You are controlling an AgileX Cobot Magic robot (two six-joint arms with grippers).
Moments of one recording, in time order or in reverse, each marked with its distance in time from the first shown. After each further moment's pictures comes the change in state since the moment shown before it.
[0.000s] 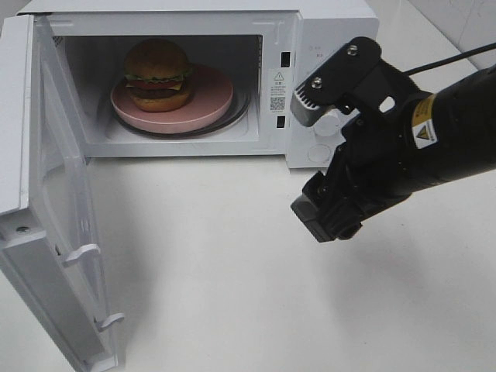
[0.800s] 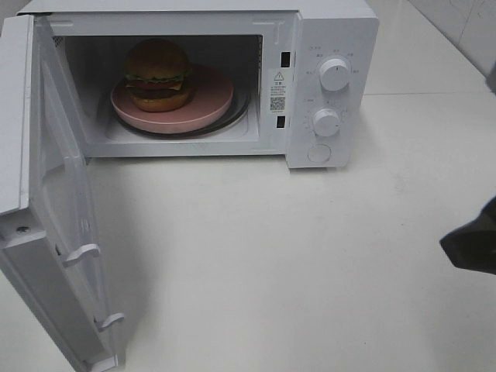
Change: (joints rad) left arm 0.000 0.000 0.000 0.000 0.000 0.000; right arm 0.000 -0.493 0.030 -0.003 0.578 0.182
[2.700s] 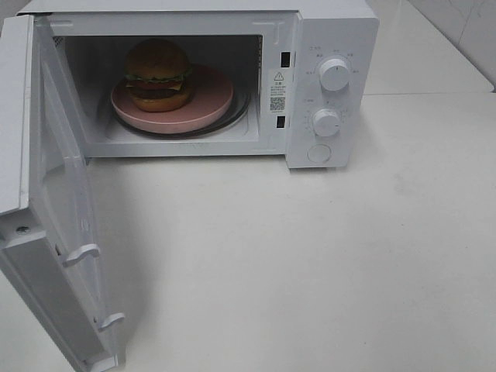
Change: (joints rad) left arm 0.000 0.000 0.000 0.000 0.000 0.000; right arm -0.569 -0.845 0.216 0.088 0.063 -0.096
